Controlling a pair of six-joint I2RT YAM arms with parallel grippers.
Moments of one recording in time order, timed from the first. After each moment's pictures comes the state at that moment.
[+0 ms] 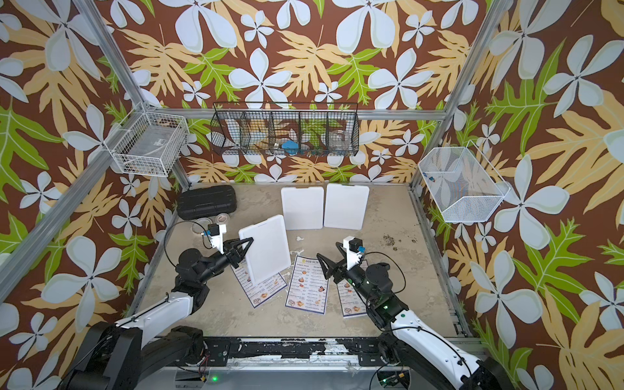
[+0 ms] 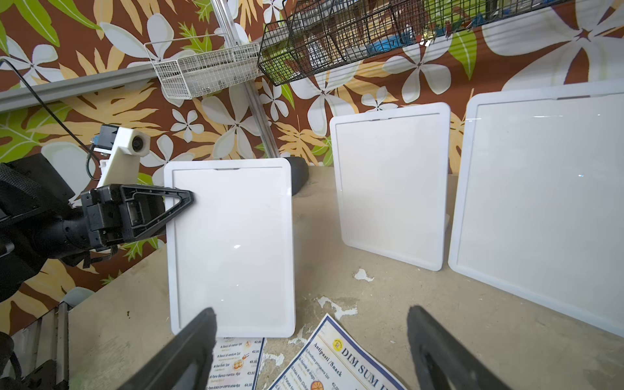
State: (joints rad) left arm -0.18 1.10 0.27 0.84 0.60 -0.51; right arm 0.56 0.78 0.24 0.52 -0.14 0.27
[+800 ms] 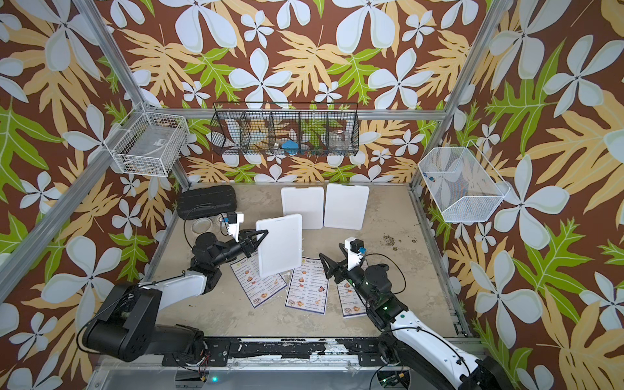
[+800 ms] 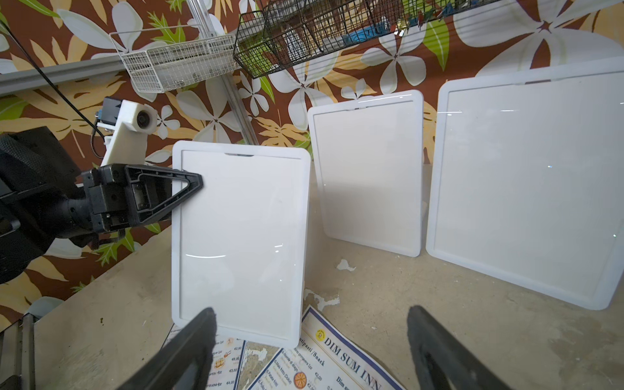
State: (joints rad) left arm -0.26 1.42 0.48 0.93 0.65 -0.46; right arm 0.56 0.81 0.21 0.52 -0.06 0.27
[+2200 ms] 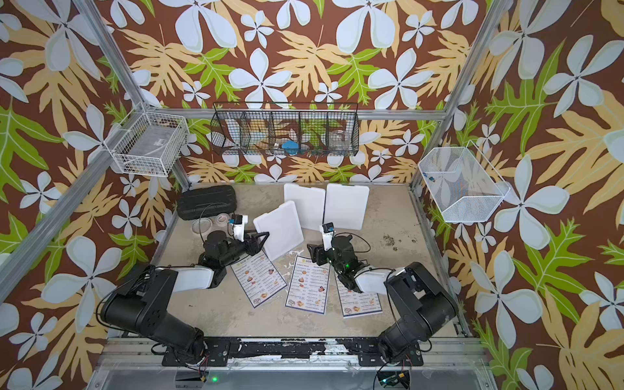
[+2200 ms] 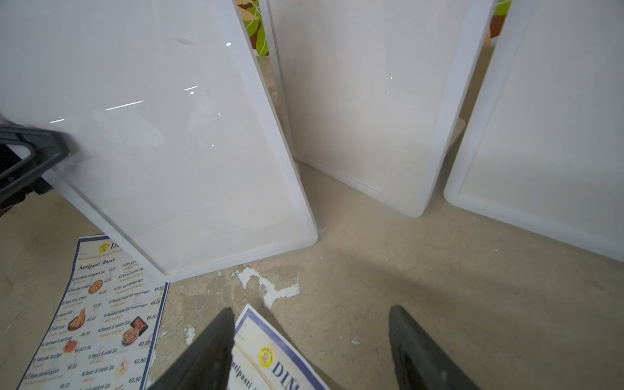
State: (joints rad) left arm -0.26 1.55 0.48 0.86 0.44 -0.36; right arm 0.53 1.58 0.55 0.63 -0.06 0.24
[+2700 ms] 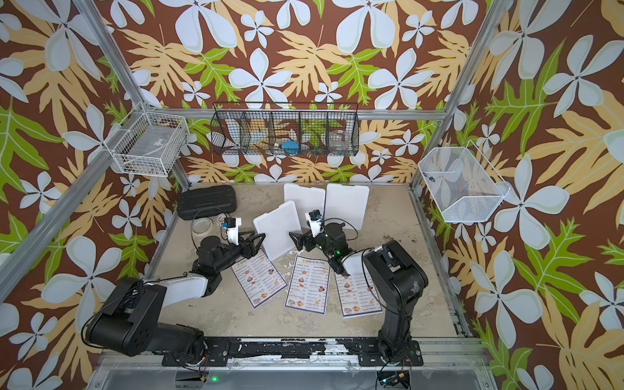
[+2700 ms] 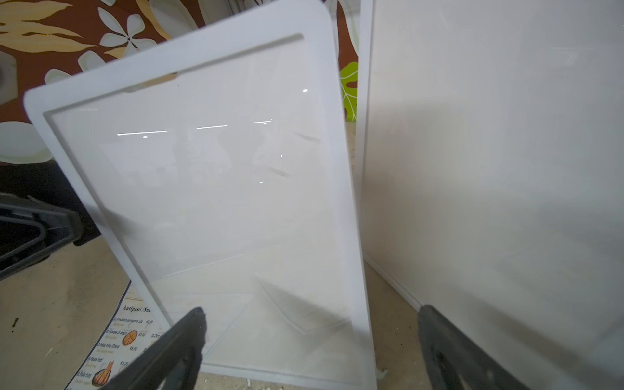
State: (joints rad) left arm -0.26 1.42 0.40 0.85 0.40 -0.38; right arm 0.51 1.86 0.78 0.87 -0.33 0.16
